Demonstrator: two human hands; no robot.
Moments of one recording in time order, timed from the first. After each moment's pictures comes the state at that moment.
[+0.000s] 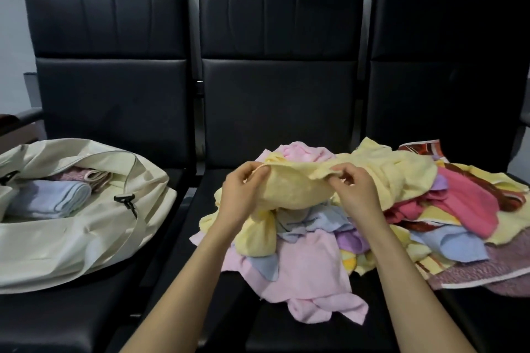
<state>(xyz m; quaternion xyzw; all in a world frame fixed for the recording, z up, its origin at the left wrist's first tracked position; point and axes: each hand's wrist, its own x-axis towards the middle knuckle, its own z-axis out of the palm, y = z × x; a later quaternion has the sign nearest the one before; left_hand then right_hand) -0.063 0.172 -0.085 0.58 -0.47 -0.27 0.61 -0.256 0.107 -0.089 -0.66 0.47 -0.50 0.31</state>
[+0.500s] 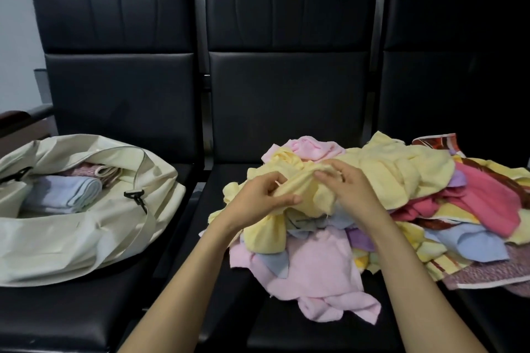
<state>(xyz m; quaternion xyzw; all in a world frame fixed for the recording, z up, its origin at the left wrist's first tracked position) -0.054 0.179 -0.081 0.60 -0.63 -0.29 0.39 -0.237 0.108 -0.089 -0.70 0.38 -0.44 0.42</state>
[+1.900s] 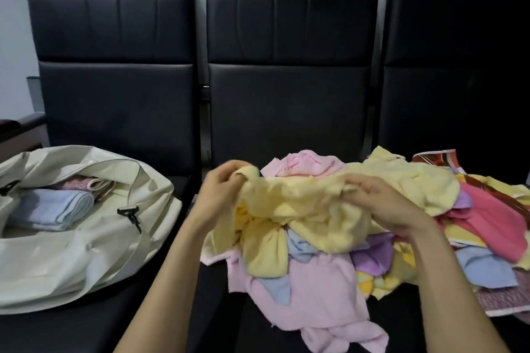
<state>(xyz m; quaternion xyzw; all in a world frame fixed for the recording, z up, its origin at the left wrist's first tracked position) -0.001 0.168 -0.063 0.61 -0.51 -0.26 0.55 -0.271 0.079 -0.061 -0.74 0.32 -0.30 0.50</state>
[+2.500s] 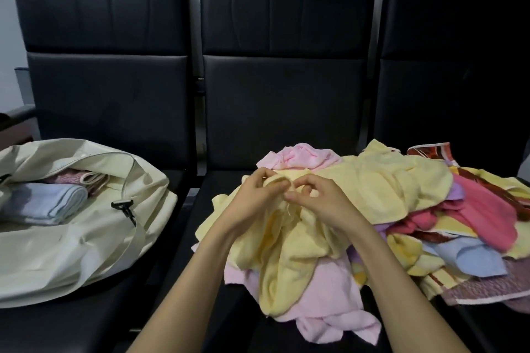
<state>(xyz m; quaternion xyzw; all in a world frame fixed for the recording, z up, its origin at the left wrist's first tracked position) -0.051 0.152 -0.082 0.53 -0.47 -0.46 0.53 -0.205 0.104 -0.086 -0.73 0.42 -0.33 0.42</state>
